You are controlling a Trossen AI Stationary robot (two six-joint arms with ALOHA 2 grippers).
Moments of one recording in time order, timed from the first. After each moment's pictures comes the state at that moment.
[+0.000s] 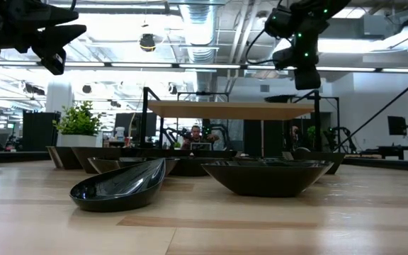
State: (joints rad) left arm -0.49 0.34 0.01 0.36 -0.50 -0.16; right arm -0.66 1.42 1.21 -0.69 1.02 -0.73
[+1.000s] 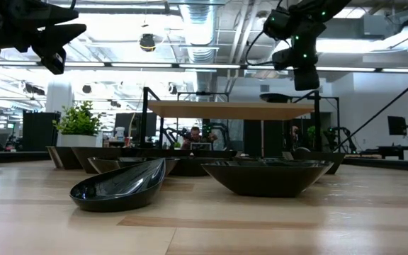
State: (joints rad) left arm -0.49 0.34 0.01 0.37 -0.50 -0.16; right arm -0.65 1.44 1.21 -0.67 1.08 -0.72
